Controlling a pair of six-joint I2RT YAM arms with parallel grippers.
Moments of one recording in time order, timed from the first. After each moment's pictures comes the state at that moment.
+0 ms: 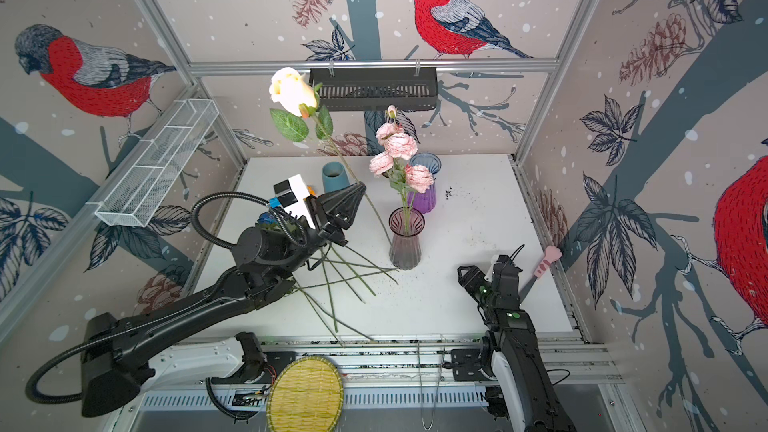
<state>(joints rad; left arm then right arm) -1.00 1.14 0.90 0.85 0.12 -0.15 -0.08 0.59 0.11 -0.23 -0.37 0.76</state>
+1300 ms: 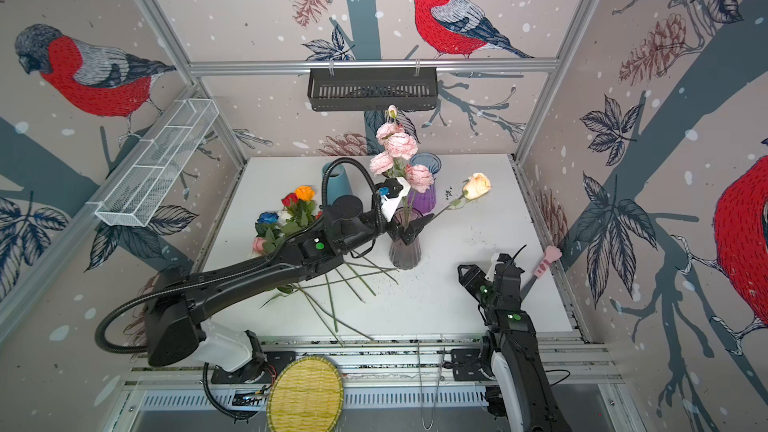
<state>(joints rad) -0.99 1.43 1.13 0.28 0.02 0.04 -0.10 0.56 0.11 -0.24 -0.39 0.74</state>
